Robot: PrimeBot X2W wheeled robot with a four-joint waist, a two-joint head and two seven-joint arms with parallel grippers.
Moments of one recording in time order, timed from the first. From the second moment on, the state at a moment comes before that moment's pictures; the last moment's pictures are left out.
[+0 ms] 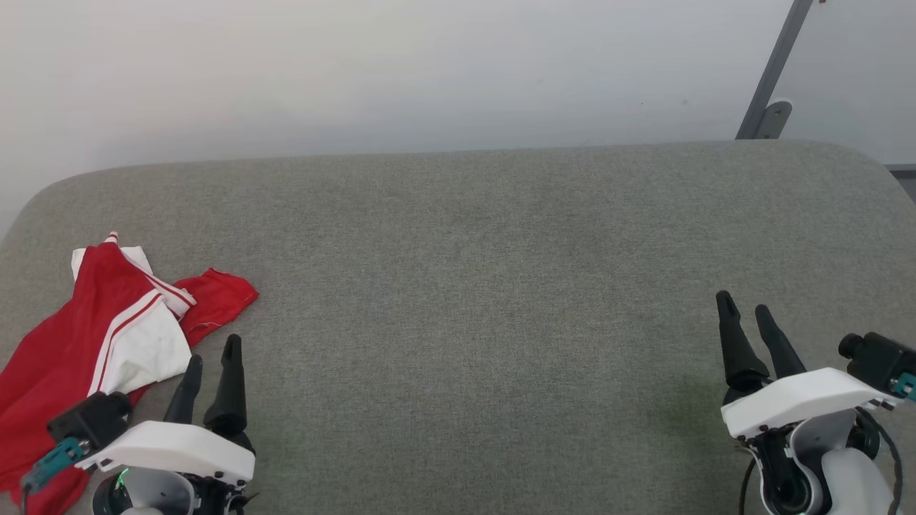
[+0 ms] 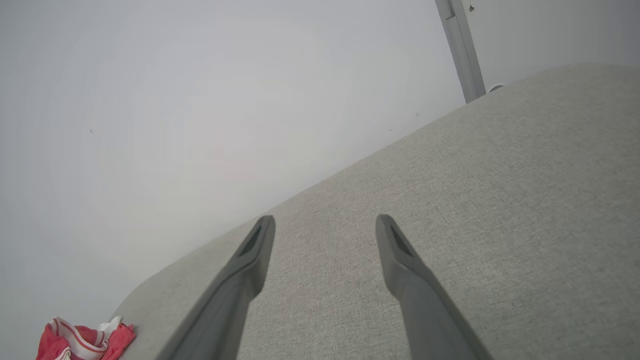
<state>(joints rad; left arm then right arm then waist) -0.08 0.16 0.00 0.27 -0.76 -0.06 -0.08 -0.18 -0.10 -0.04 0.35 0.69 0.13 -0.08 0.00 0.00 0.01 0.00</state>
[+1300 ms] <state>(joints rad) -0.05 0.21 -0.08 0.21 -0.38 0.03 -0.18 -0.21 -0.11 -0.01 0.33 0.33 0.13 -0.18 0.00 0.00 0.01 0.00</state>
